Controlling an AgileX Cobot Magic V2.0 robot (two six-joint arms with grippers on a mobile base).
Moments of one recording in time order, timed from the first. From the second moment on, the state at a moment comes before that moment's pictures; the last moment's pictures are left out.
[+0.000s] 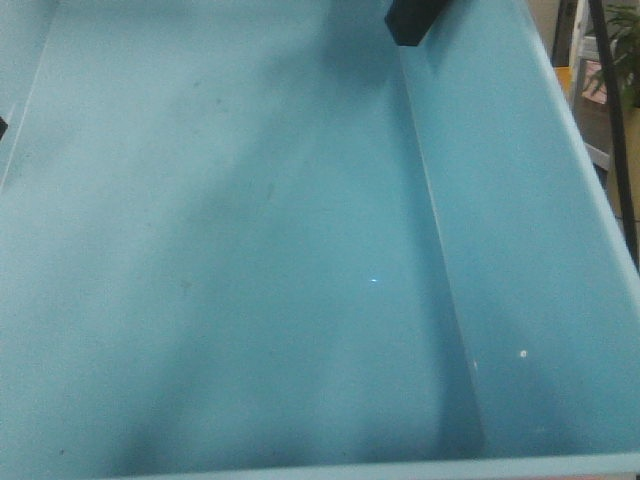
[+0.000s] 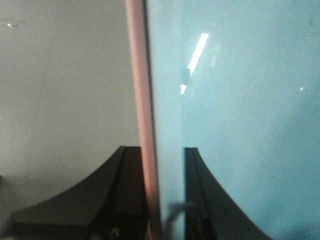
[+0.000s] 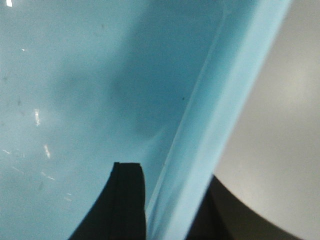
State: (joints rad) left arm -0.95 1.03 -0.85 0.45 0.88 -0.99; right arm 0.71 1.33 -1.21 -0.07 0.77 0.25
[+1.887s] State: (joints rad) left arm -0.95 1.03 -0.85 0.45 0.88 -0.99; right arm 0.71 1.33 -1.21 -0.07 0.77 0.25
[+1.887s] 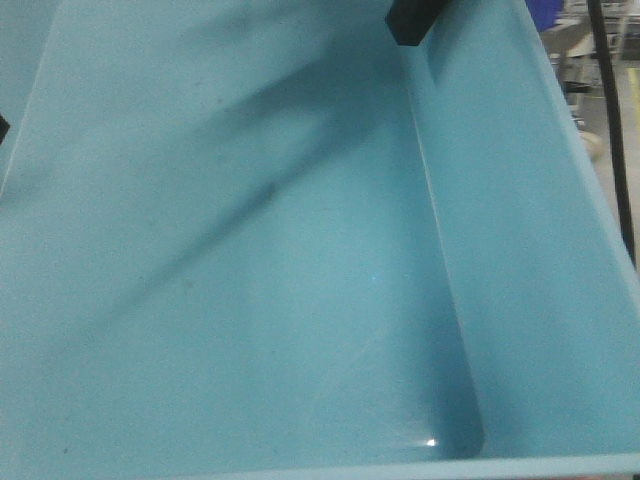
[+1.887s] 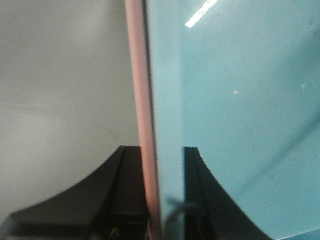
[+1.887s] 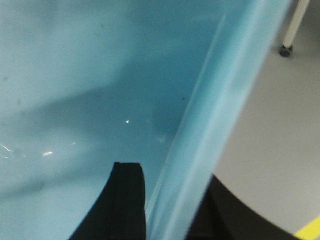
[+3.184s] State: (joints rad) left arm -0.95 1.03 -0.85 0.45 0.87 -0.99; right arm 0.71 1.33 -1.21 -0.08 0.77 0.25
